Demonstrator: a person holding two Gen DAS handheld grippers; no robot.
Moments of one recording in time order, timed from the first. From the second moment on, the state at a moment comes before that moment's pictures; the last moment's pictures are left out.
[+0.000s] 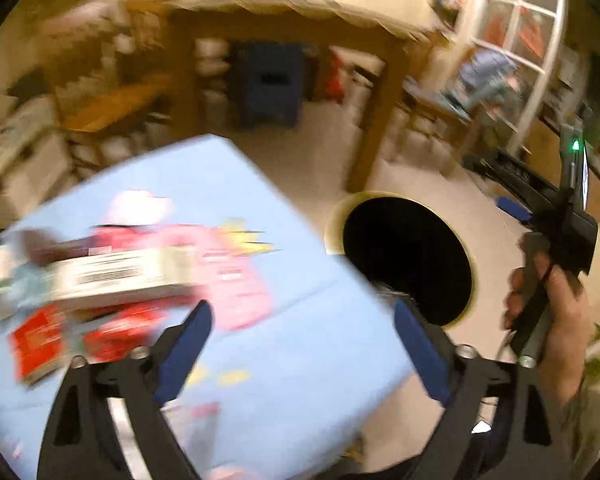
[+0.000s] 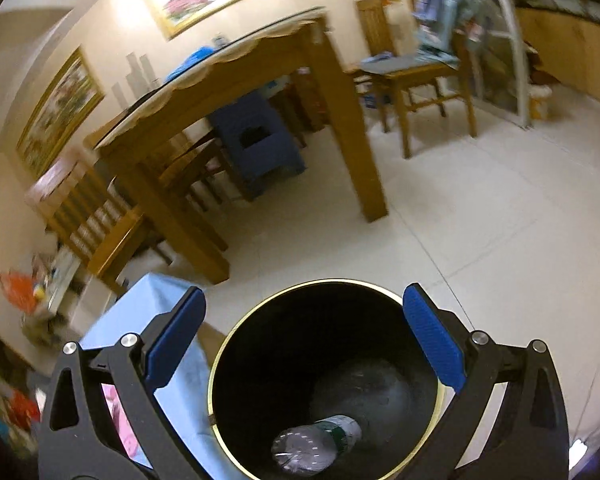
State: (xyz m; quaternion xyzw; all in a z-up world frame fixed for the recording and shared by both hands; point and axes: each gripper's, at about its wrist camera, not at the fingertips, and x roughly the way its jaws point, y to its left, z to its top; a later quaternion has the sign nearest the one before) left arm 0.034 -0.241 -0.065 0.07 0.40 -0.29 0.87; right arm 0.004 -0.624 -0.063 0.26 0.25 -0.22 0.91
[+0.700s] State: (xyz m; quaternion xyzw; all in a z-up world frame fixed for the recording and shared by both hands) left arm 0.031 0.022 -0.100 0.09 0.40 -0.04 0.91; right arm 0.044 -0.278 -0.104 0.08 0.37 0.17 0.91
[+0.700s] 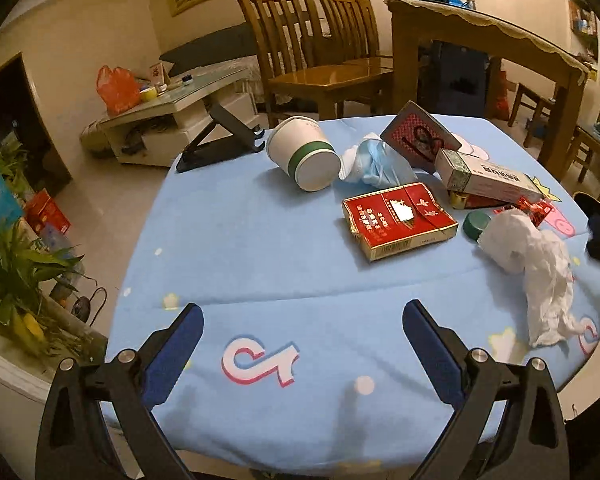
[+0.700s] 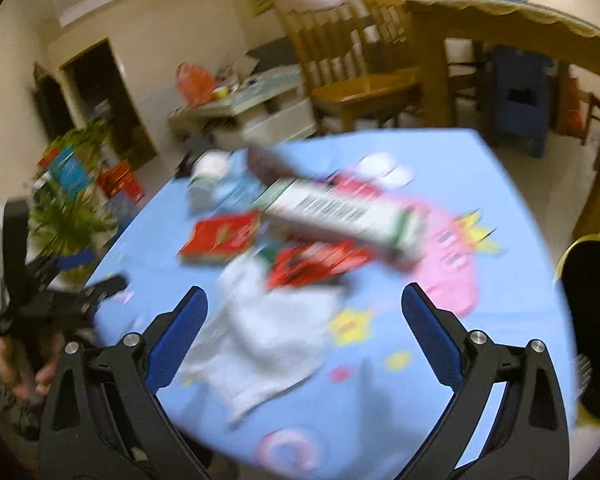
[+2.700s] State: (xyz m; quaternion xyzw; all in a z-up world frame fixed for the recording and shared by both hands) left arm 0.154 -0.052 -0.121 0.16 0.42 -0.33 0.83; right arm 0.056 -0.364 -0.115 0.15 0.40 0.16 0.89
